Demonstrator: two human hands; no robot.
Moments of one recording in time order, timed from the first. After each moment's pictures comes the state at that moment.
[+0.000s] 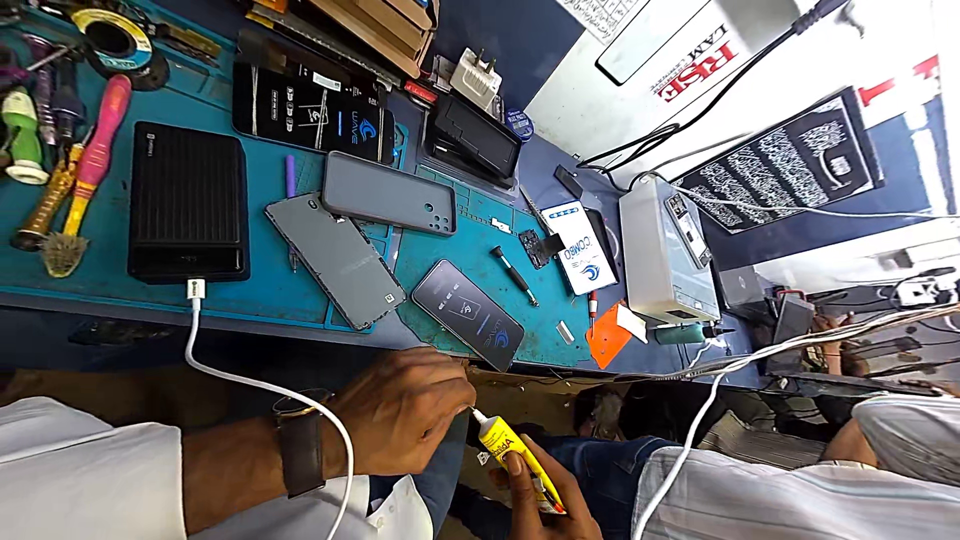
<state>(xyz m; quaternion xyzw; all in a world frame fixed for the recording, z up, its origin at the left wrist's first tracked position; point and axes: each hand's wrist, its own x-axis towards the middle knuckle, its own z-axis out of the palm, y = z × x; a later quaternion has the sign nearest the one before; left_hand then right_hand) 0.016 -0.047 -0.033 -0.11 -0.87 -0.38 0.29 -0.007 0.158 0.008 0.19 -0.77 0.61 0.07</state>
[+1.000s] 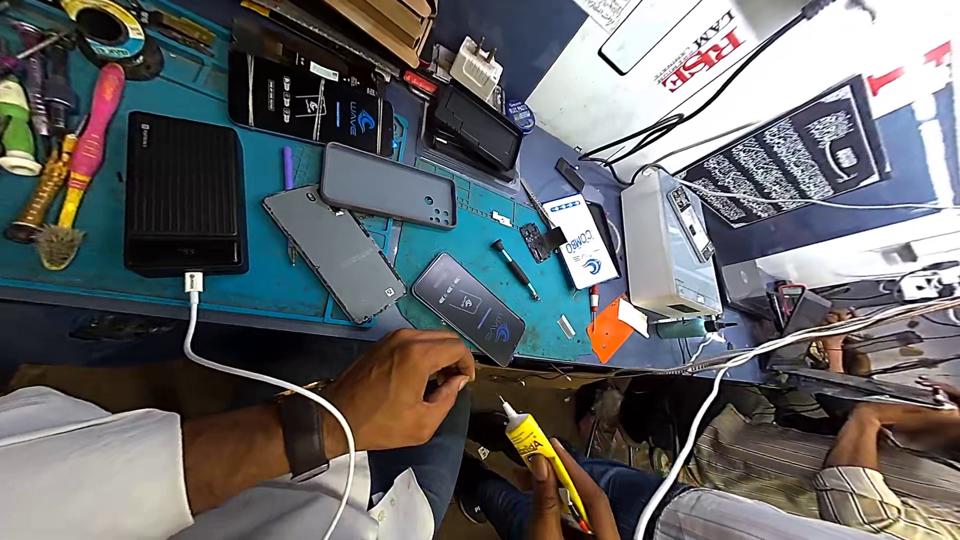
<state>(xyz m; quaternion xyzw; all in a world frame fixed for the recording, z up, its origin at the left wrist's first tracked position) 0.011 -0.053 -0.028 -0.01 -0.84 -0.49 0.24 -0.008 0.165 0.016 0.22 -0.78 0.56 0.16</state>
